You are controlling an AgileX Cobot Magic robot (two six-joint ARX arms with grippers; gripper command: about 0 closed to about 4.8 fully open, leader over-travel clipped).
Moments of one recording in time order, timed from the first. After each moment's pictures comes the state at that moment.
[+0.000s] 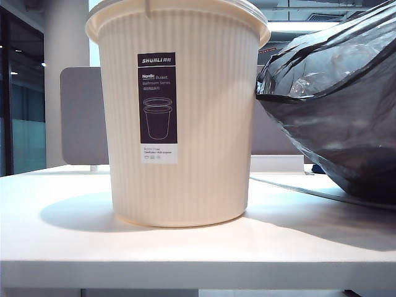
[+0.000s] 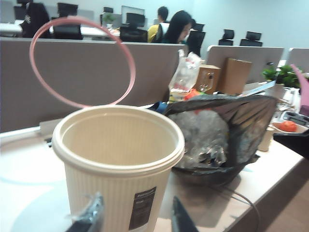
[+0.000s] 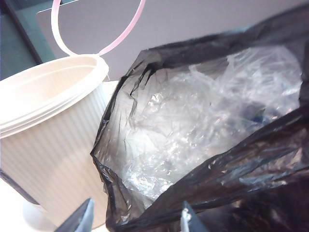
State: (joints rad) left arm -0.44 0.24 1.05 -0.76 0.29 -0.10; right arm 0.04 0.08 0.60 -0.61 -0.29 0.28
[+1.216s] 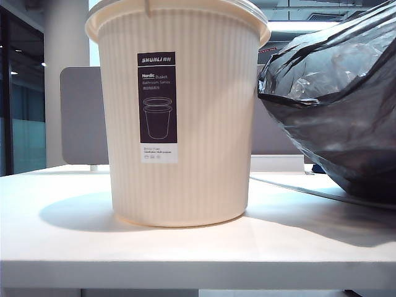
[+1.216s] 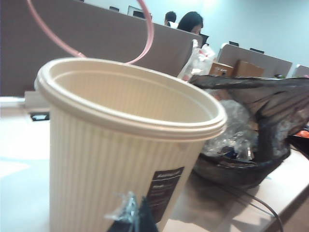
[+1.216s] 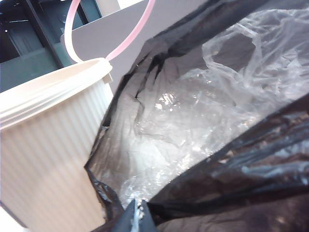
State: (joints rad) left arm -0.44 0.12 0.36 -0.13 0.27 -0.24; right arm 0.04 0.08 0.21 -0.07 -0.37 0.38
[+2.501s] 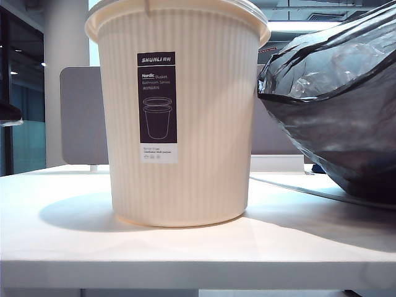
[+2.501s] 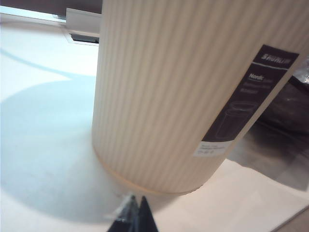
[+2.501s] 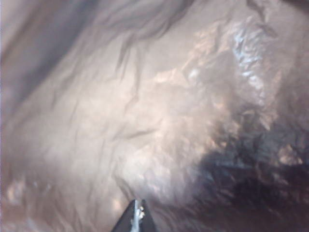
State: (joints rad) left arm -0.44 0.12 0.01 0.03 0.15 -0.24; right arm 0.04 0.08 0.00 -0.01 -0.24 0.33
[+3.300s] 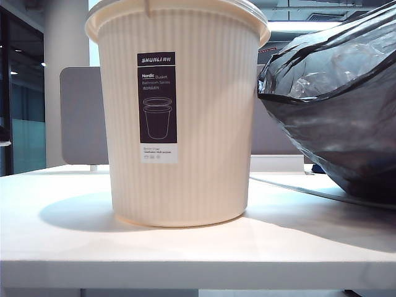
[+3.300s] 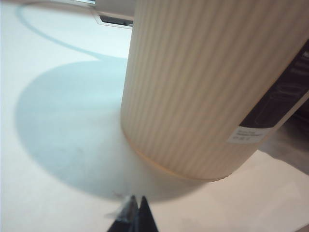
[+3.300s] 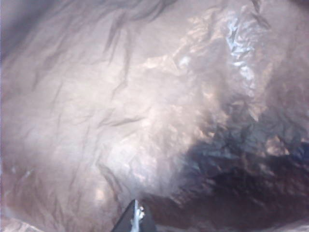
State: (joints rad) left arm -0.44 0.12 0.01 -0.05 0.07 -0.24; right arm 0.04 0.08 0.00 -0.04 -0.21 0.27
